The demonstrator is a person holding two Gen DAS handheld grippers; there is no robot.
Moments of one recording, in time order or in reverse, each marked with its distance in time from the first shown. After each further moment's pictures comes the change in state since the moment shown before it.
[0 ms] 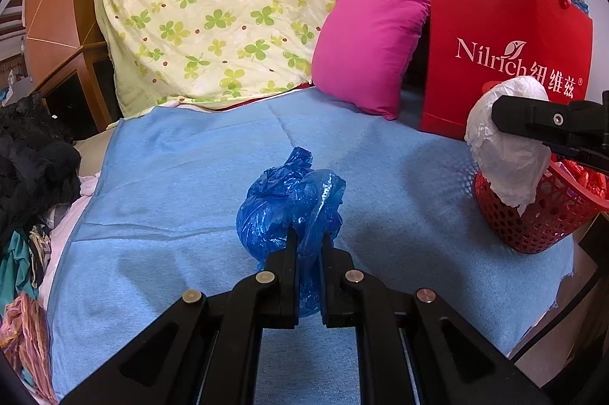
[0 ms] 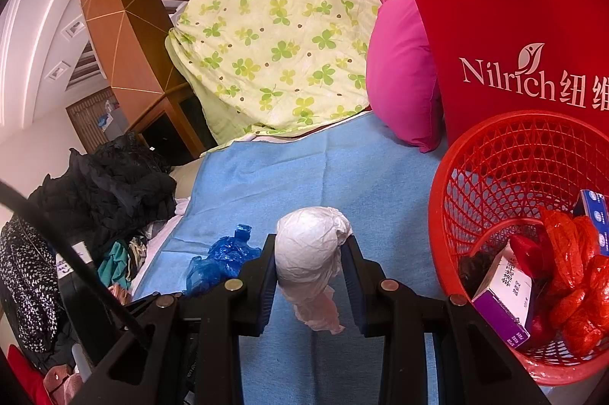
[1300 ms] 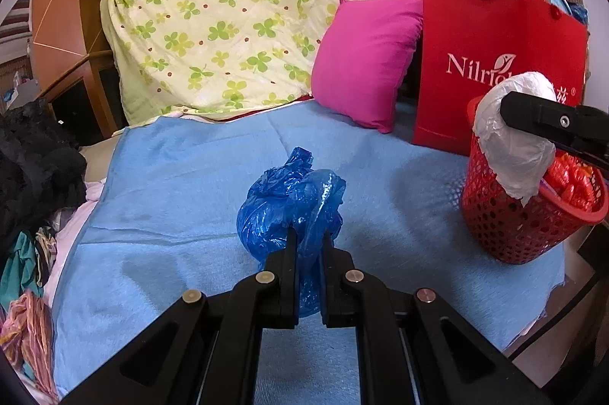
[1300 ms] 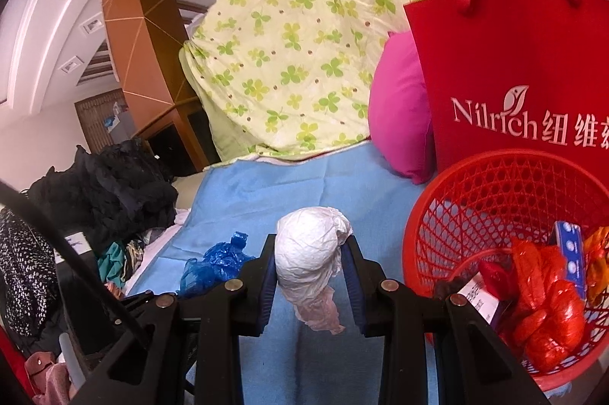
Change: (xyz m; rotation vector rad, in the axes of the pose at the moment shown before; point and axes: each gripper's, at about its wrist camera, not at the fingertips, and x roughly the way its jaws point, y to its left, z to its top) left arm -0.025 -0.010 0.003 -0.013 -0.044 0.011; right arm -0.035 -0.012 0.005 -0.083 -0.112 0.011
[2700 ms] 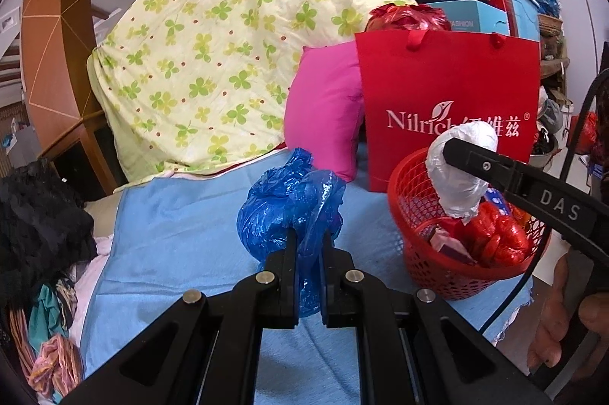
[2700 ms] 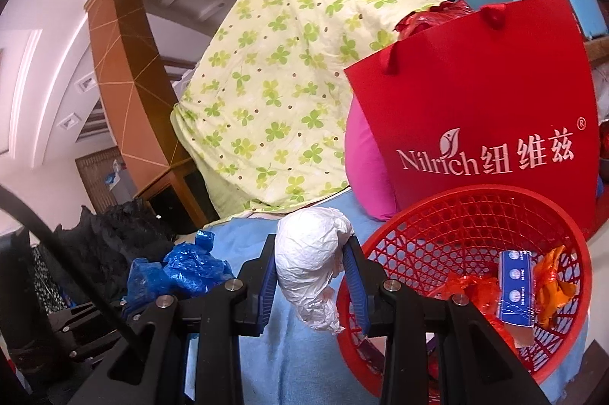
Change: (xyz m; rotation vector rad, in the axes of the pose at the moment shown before) left arm -0.074 -0.074 0.052 0.127 -0.113 -0.004; right arm -0.051 -0.065 0.022 0.125 -0.177 0.009
